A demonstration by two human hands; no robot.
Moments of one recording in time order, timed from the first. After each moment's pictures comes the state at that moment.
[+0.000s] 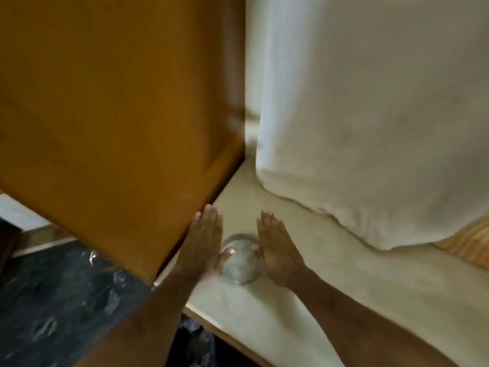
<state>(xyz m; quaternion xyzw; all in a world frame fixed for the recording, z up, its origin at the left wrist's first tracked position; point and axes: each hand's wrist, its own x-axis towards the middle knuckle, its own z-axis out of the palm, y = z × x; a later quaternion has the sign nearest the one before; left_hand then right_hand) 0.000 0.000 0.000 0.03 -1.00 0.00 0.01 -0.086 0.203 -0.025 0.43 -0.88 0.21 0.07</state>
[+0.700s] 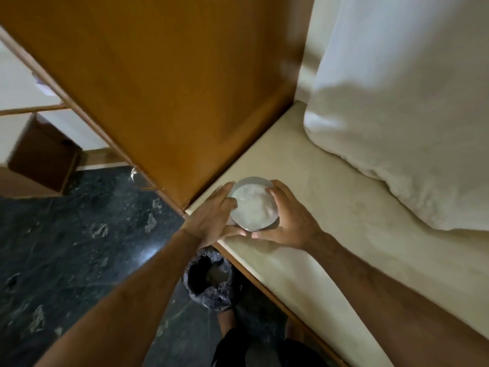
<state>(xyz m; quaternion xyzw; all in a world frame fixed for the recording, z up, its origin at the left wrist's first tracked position) 0.079 0.000 -0.006 0.06 -0.99 -0.15 -0.03 -0.063 0.188 -0.014 0.48 -0.80 0.33 -0.14</state>
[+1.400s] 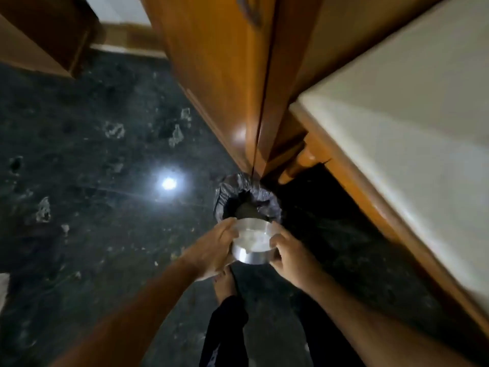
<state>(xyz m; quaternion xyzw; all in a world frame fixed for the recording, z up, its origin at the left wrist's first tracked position) 0.332 -0.022 -0.327 0.20 -0.91 -0.33 -0.16 0.159 0.141 -0.330 0.52 -0.78 0.18 -0.29</state>
